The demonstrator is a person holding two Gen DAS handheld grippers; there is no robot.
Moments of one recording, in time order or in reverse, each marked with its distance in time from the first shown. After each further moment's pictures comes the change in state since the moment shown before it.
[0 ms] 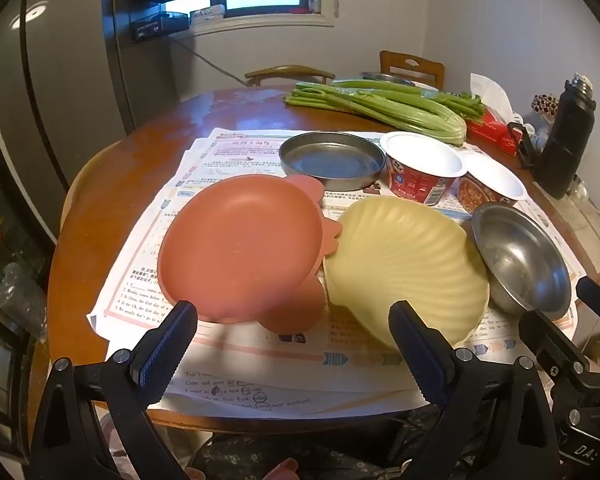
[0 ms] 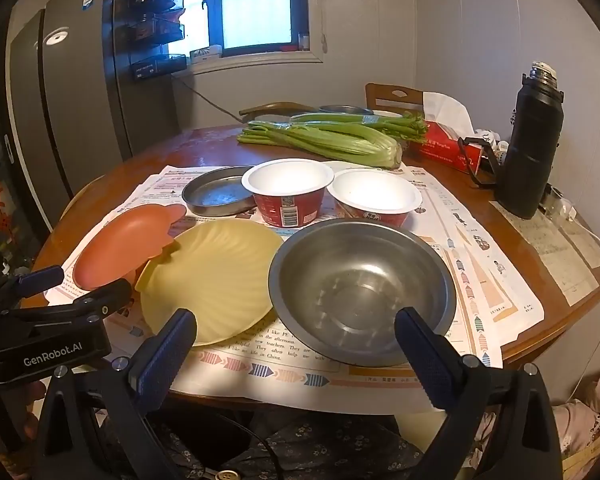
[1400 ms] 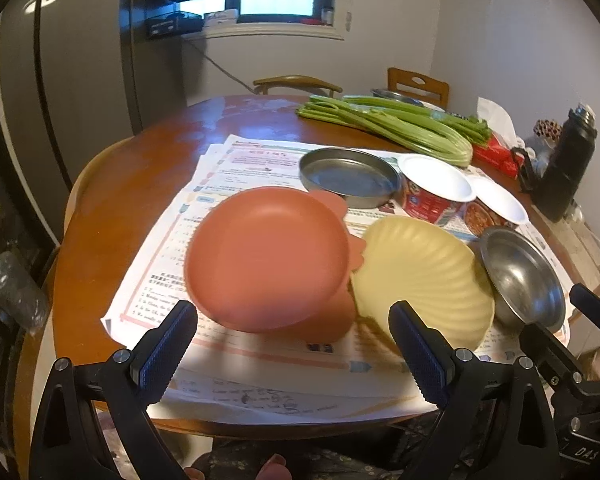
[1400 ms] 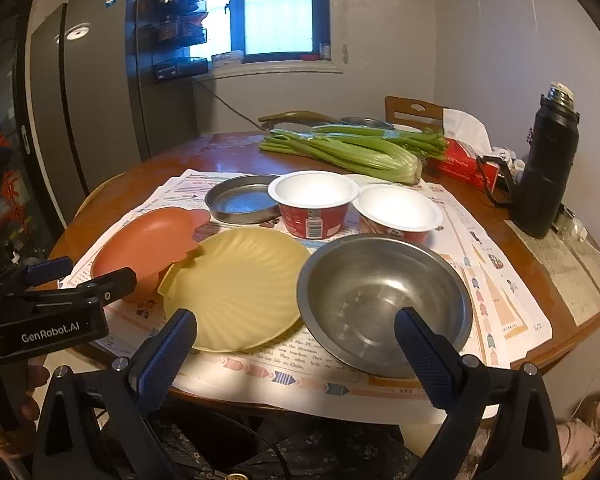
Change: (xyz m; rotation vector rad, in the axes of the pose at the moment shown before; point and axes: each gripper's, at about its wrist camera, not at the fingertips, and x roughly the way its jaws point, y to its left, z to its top) left arm -0.005 0.031 0.006 -0.056 0.000 -0.016; right arm -0.004 0.015 0.007 -0.065 -0.039 0.050
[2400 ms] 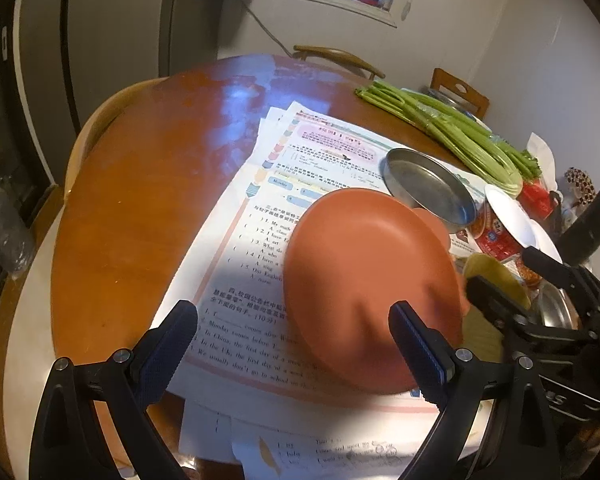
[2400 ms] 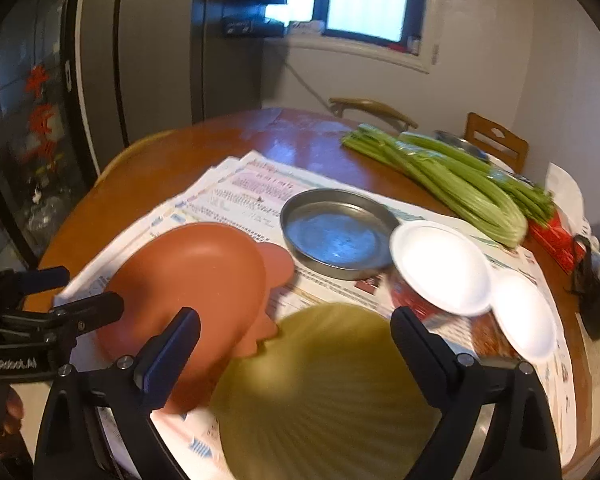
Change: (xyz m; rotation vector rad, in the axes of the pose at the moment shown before) left arm 0.059 0.088 0.026 -0.192 0.086 -0.052; right arm 0.114 0.089 0.072 -0.251 0.130 0.105
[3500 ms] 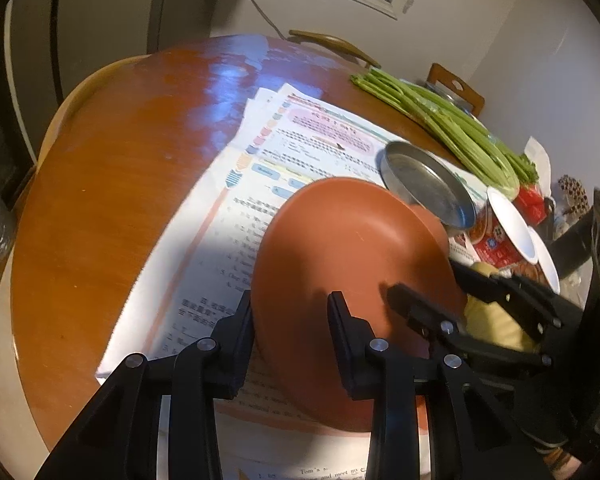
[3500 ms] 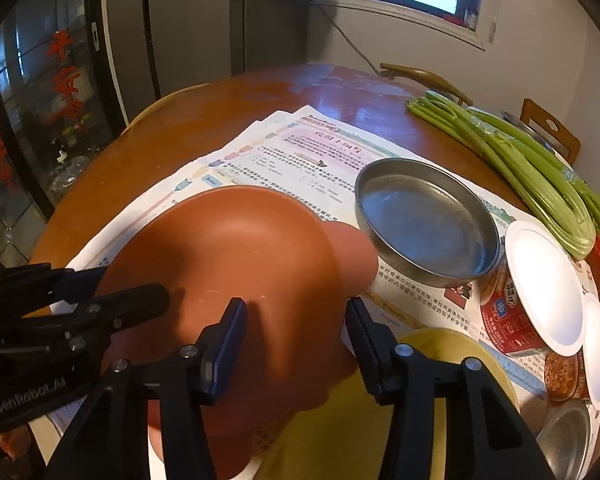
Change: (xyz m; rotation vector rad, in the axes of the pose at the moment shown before) left arm 0.027 0.004 0.011 -0.055 0.049 -0.074; right arm 0.051 0.034 0.008 -0.061 0.111 0.162
